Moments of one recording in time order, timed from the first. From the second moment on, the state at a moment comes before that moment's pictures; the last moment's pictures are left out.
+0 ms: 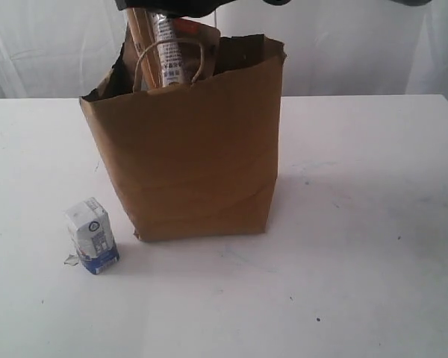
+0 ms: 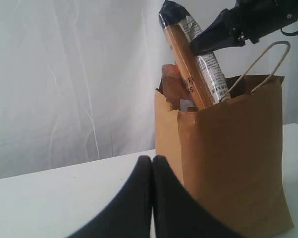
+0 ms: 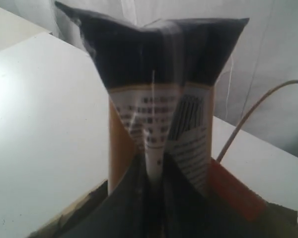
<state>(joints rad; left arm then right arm) -0.12 0.07 -0.11 -1.74 0.26 1.72 0.60 1.85 -1.80 0.38 0.45 -0.36</state>
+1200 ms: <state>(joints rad) -0.12 0.07 -0.11 -1.74 0.26 1.72 0.60 1.85 -1.80 0.17 0.88 -0.35</state>
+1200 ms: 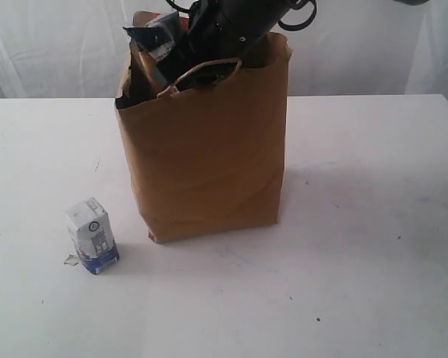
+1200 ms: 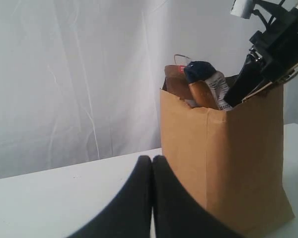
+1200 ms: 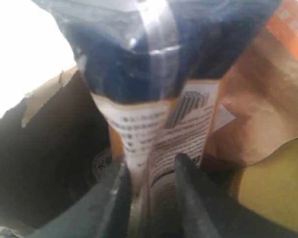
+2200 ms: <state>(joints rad) -0.12 0.07 -0.11 -1.74 0.26 1.72 0.60 1.77 -1.81 0.14 0.70 -0.31</state>
